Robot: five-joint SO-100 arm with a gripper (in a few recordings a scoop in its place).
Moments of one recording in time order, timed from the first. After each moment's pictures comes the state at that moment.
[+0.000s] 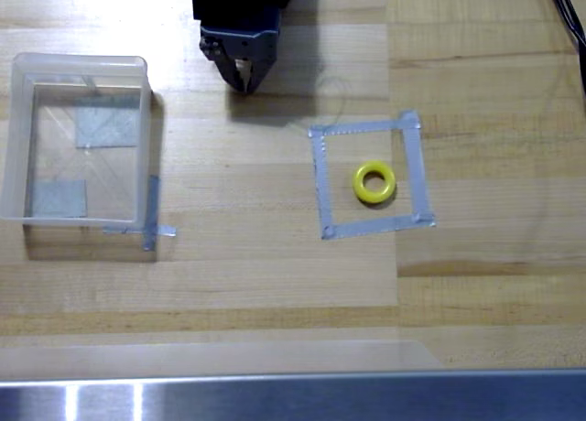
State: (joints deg) arm 9.1 184.7 178.0 80.8 87.1
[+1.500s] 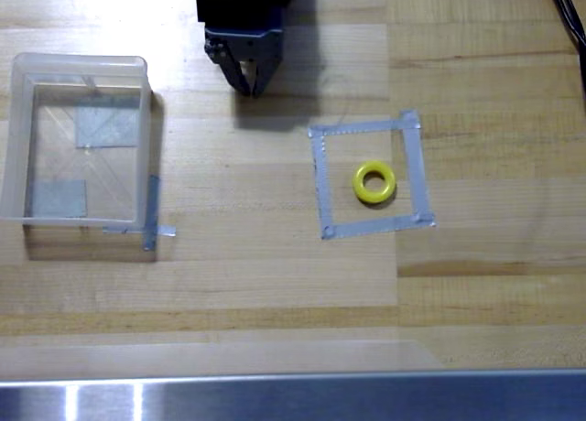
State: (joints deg) arm 2.9 184.7 173.8 75.5 88.6
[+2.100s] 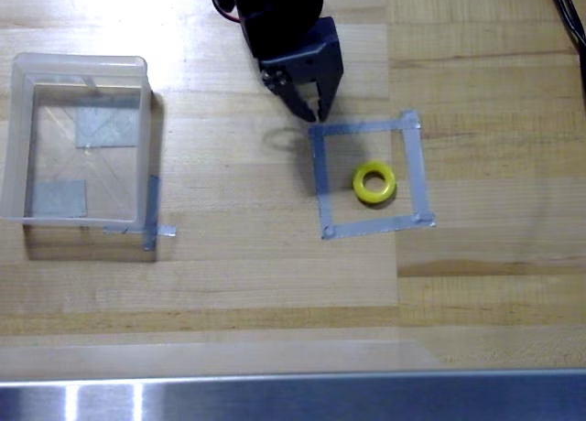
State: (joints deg) arm -18.0 141.4 144.1 61.7 95.7
